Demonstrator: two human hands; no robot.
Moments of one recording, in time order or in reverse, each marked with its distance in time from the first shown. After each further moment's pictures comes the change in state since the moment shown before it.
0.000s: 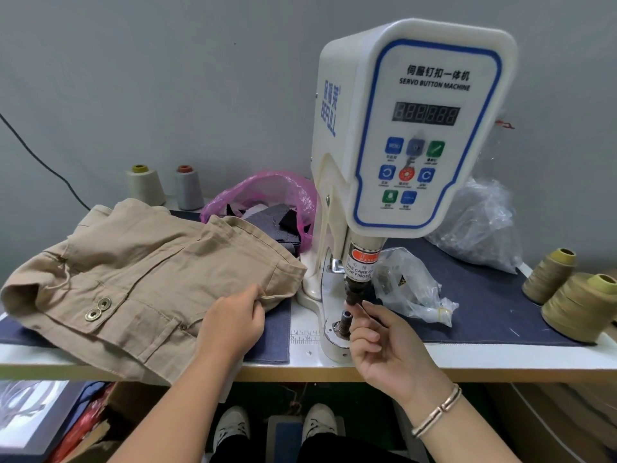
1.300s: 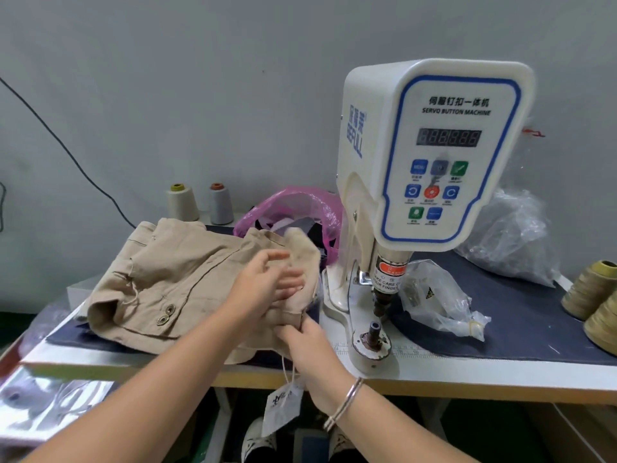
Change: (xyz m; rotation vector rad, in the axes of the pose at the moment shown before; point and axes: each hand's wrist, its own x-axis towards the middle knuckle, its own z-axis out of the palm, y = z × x) left_hand 0.035 0.049 -0.087 -1.122 -0.149 -0.465; right_hand 0.047 0.101 0.056 -1.066 -0.157 -0.386
